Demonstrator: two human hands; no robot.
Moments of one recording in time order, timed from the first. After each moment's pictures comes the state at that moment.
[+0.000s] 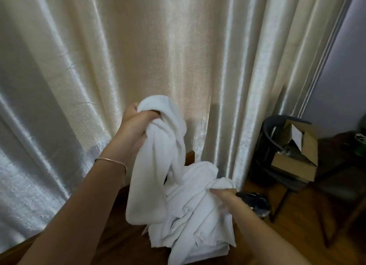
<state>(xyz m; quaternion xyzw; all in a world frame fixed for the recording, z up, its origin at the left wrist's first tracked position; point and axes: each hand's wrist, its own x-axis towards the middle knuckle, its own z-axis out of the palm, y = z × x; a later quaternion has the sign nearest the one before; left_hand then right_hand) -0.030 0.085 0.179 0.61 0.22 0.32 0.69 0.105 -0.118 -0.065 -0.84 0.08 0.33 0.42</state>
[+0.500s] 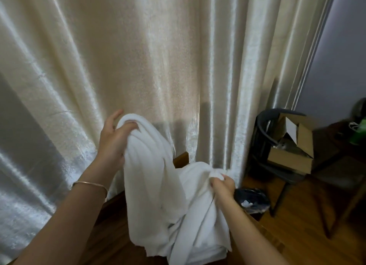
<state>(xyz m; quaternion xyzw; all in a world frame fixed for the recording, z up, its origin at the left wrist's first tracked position) -0.033 0.095 0.148 0.63 0.27 0.35 0.64 0.106 -0.108 -0.052 -0.70 0.16 0.15 0.68</state>
